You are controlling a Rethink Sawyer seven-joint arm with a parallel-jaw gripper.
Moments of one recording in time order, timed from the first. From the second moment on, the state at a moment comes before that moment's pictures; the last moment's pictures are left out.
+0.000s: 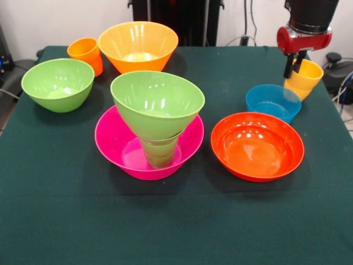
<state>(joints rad) 0.03 -0.62 0.21 1.76 -0.44 0.45 2.06</state>
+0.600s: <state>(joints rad) -0.04 -0.74 0.27 1.82 -0.40 0.51 2.06</state>
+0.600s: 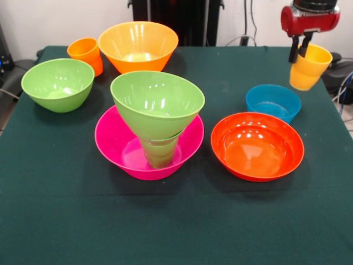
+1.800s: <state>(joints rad) -0.19 -1.03 0.43 1.84 -0.29 0.89 2.06</state>
